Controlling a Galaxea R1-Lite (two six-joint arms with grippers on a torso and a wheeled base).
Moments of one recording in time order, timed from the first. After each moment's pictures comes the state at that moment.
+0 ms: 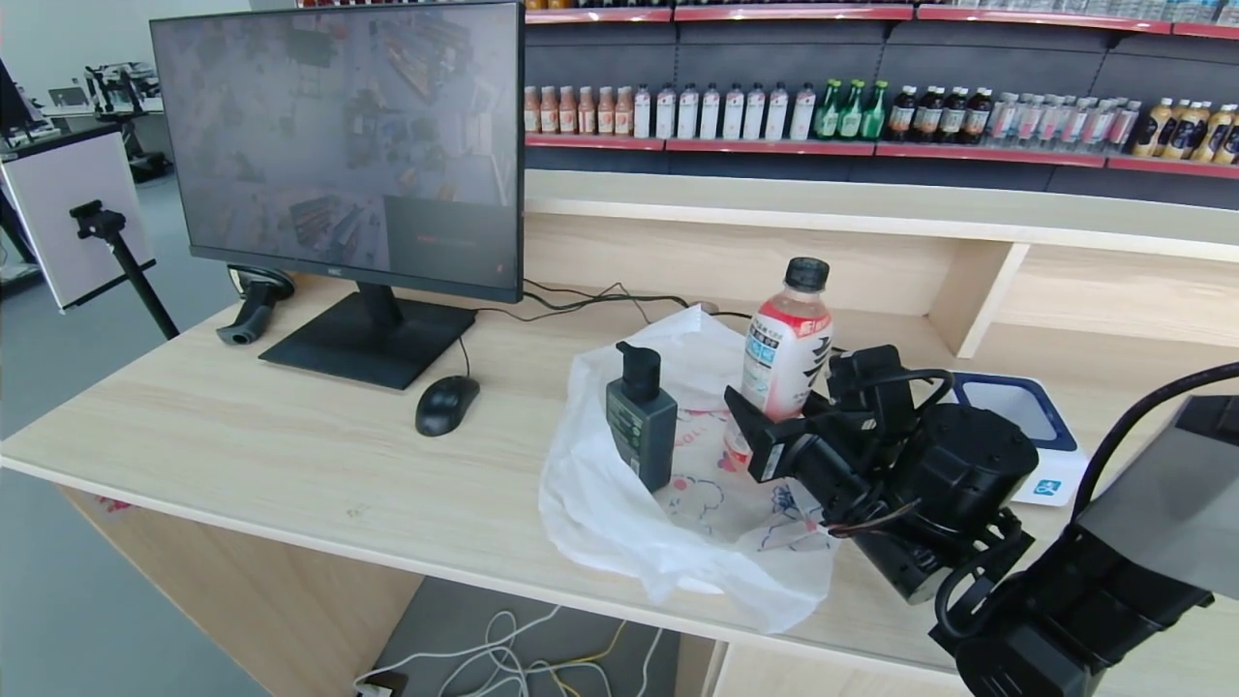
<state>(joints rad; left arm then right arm) 0.00 0.00 0.00 0.00 0.00 -0.01 0.58 2.05 -0.58 -1.57 -0.21 0.01</state>
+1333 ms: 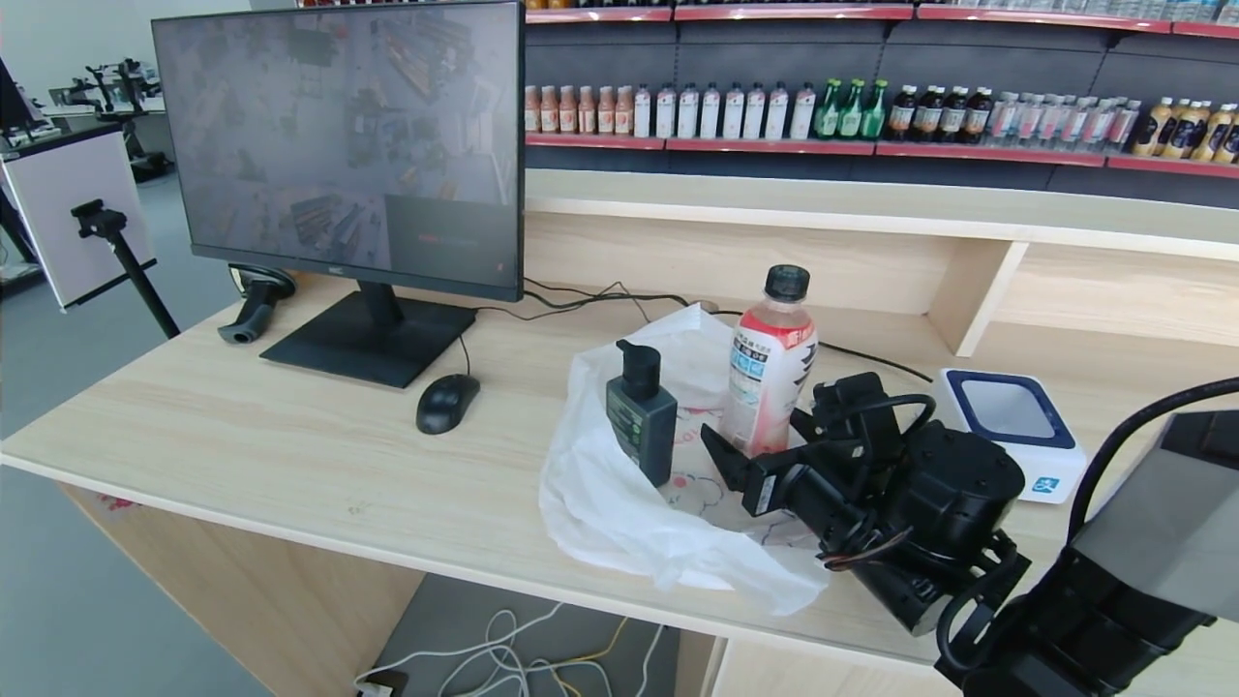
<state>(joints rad) 0.00 0.00 0.00 0.00 0.00 -0.01 0.61 2.05 -0.53 -1.56 -0.21 0.02</state>
